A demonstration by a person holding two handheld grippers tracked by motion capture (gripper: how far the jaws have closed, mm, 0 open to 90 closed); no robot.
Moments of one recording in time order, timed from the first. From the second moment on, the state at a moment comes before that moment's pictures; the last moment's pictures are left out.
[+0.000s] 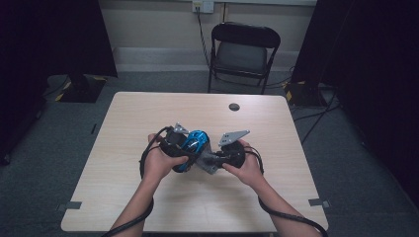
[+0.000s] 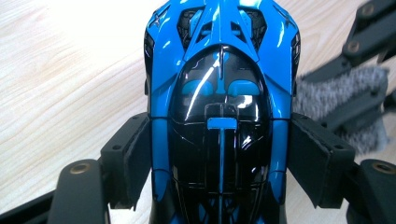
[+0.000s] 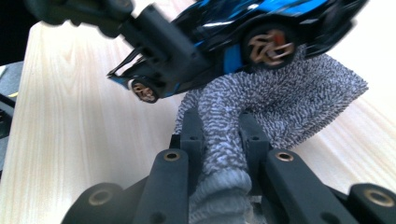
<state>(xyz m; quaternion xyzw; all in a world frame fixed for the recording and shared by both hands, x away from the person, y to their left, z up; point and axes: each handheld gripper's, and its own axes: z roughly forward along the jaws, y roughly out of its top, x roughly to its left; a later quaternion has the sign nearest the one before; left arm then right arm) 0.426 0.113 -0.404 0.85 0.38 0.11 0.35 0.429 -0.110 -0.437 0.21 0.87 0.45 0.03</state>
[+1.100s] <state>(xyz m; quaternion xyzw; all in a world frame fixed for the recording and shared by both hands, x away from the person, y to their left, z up) 0.445 0.116 -0.394 0.83 0.41 0.12 0.36 0.399 -0.082 -0.460 0.15 0.88 0.45 -0.02</state>
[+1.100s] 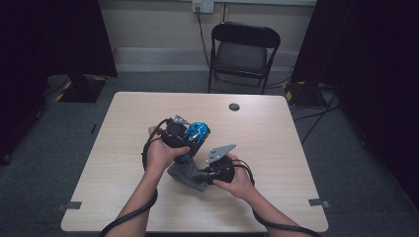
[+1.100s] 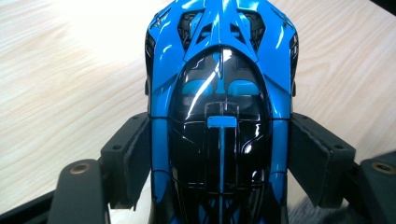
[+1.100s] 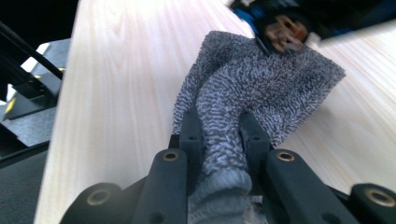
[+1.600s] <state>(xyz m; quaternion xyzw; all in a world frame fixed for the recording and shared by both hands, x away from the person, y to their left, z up) 0.446 0.169 -0.421 0.82 0.45 0.13 0.32 0.426 -0.156 -0.450 0.24 0.87 0.43 0.05</state>
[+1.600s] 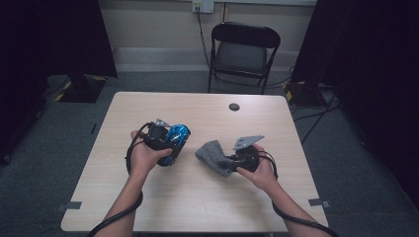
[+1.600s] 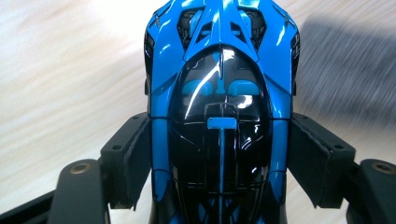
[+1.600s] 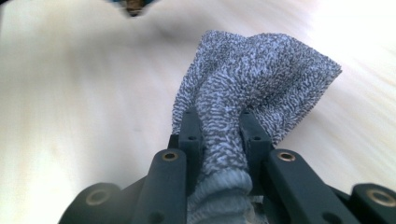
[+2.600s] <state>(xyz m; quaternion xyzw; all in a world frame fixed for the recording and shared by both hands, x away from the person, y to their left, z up) 0.461 0.184 -0.477 0.82 0.48 0.12 0.27 0.456 -0.224 -0.476 0.36 0.84 0.40 0.10</state>
